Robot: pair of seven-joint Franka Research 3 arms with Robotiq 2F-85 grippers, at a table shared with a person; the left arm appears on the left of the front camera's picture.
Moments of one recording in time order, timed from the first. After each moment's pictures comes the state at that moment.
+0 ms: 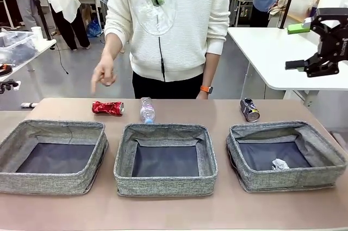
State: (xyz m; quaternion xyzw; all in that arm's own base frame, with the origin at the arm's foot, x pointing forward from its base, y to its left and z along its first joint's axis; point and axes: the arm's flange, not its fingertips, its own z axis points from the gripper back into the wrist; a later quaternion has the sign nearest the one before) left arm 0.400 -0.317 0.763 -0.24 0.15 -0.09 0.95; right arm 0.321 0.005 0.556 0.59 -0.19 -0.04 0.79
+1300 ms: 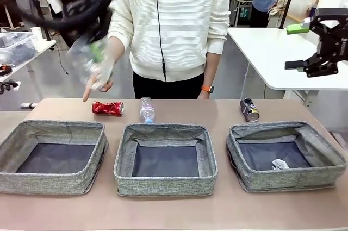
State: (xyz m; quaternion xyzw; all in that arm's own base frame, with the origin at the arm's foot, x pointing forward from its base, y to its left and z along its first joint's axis) left arm 0.415 -0.172 0.623 -0.17 0.14 -0.10 0.97; right arm 0.321 0.005 0.556 0.59 -0.19 -0.05 0.79
